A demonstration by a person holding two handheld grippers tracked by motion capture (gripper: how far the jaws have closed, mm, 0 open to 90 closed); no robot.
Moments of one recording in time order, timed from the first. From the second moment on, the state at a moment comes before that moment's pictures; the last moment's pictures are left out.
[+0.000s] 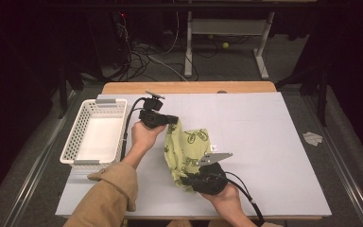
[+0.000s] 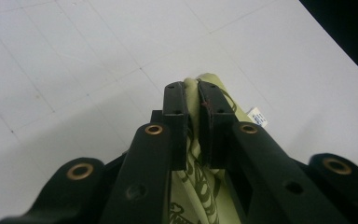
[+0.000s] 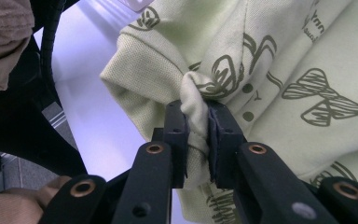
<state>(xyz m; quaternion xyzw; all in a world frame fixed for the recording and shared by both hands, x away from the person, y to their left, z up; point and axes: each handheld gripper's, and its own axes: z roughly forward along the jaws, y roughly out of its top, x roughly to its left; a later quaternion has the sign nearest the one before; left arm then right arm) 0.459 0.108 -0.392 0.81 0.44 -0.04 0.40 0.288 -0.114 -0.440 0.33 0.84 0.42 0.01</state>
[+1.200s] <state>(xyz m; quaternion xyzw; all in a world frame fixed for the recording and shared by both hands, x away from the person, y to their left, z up) 0.462 0.072 -0.399 0.82 0.42 -0.04 0.40 0.282 -0.139 -0.446 0.35 0.83 0.42 -0.01</state>
